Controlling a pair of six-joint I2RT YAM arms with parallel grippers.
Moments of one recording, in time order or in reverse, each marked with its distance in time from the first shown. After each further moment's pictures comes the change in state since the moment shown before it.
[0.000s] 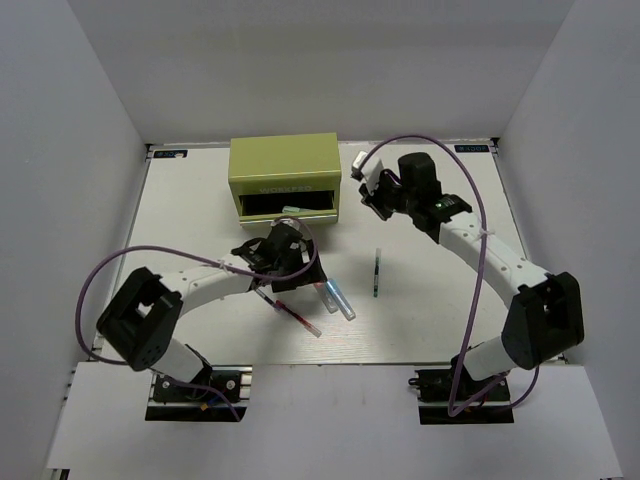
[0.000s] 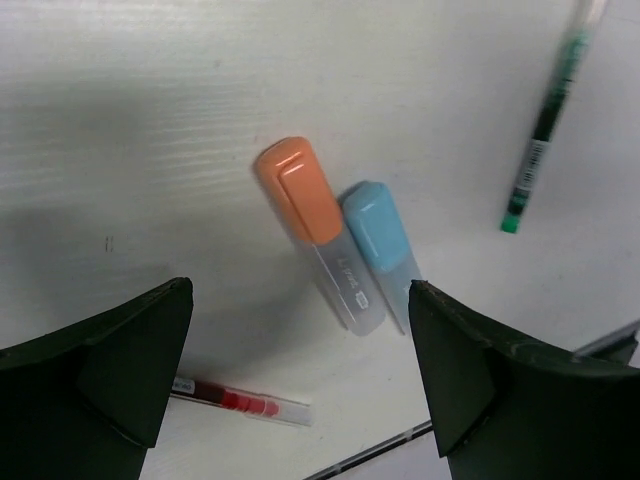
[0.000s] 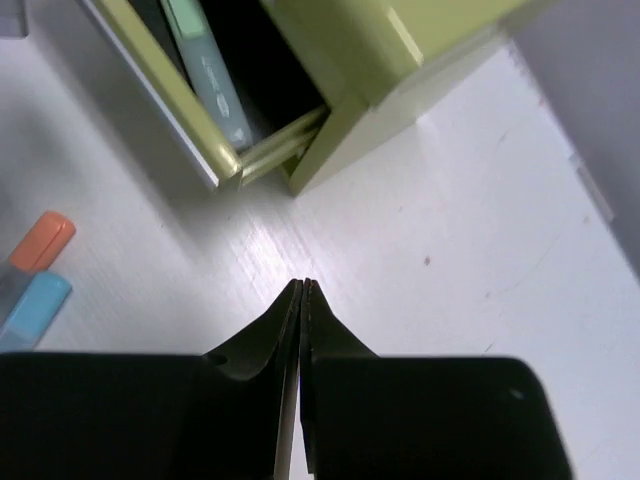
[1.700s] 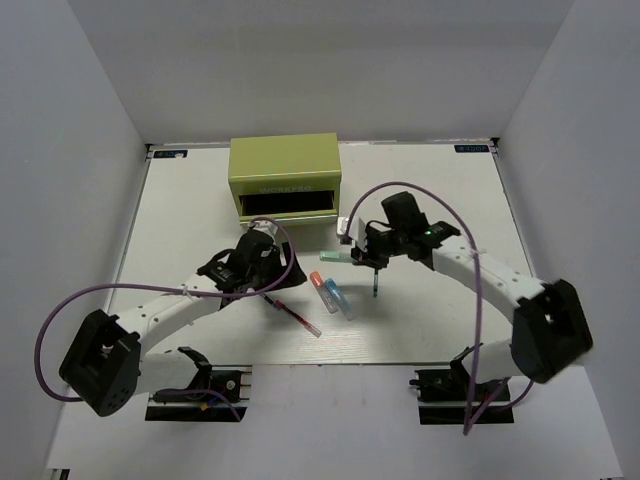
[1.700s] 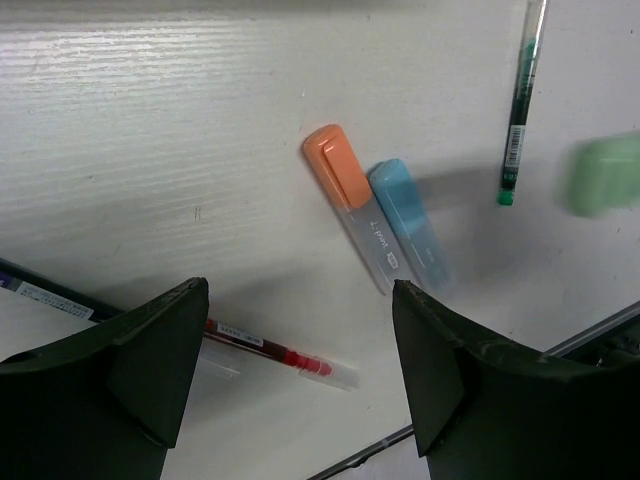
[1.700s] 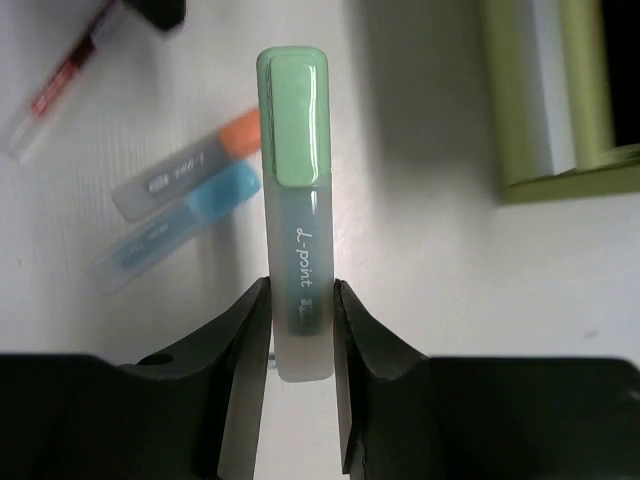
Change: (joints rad) left arm 0.071 -0.257 -0.134 -0.016 -0.018 0.101; right arm 0.105 -0.039 -0.247 -0.160 -0.181 -0.279
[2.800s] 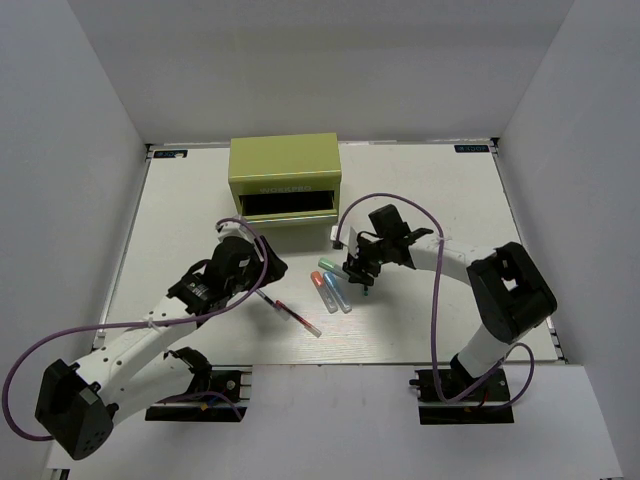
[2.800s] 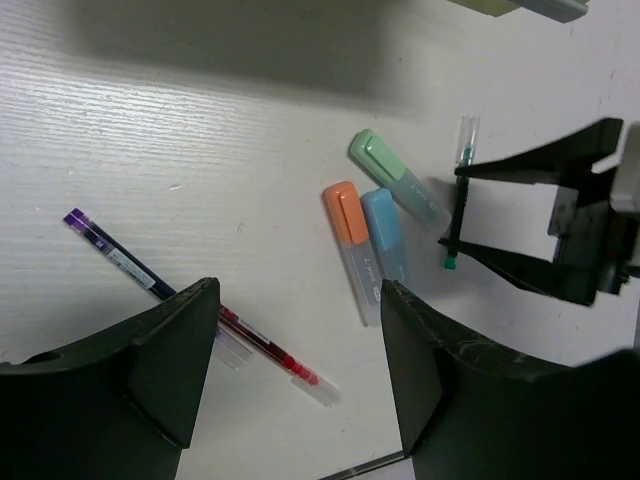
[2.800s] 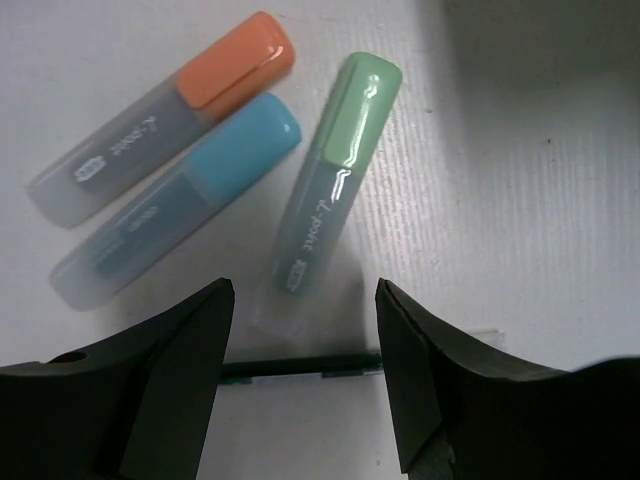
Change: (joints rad) left arm 0.004 -0.280 -0.030 -0.111 -0.212 -0.120; right arm -0.014 0.191 -0.068 0.187 -0.017 0.092
